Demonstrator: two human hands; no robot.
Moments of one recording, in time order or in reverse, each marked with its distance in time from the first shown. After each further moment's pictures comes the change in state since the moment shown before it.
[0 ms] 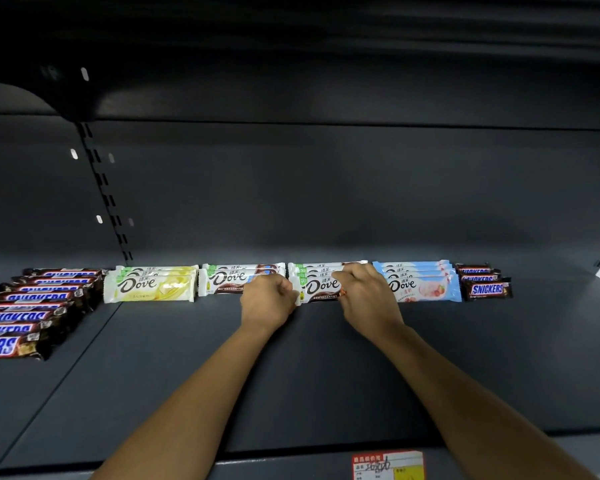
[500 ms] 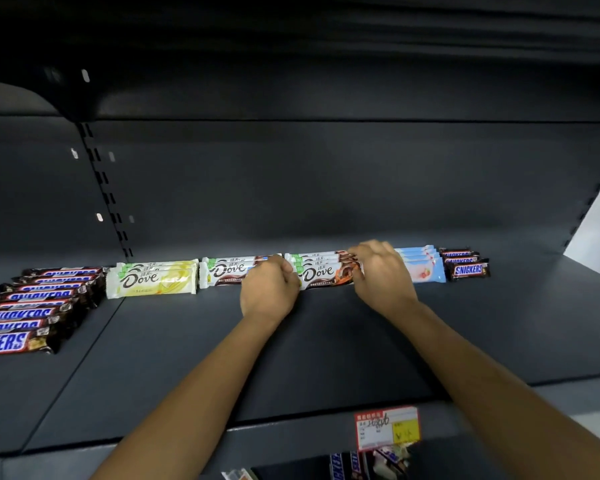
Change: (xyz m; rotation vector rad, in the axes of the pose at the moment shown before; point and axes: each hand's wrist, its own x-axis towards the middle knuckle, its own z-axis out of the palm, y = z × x) left_hand -0.027 0.023 -0.019 0.148 0.088 0.119; right_hand -0.007 -0.002 -0.047 0.011 0.032 0.150
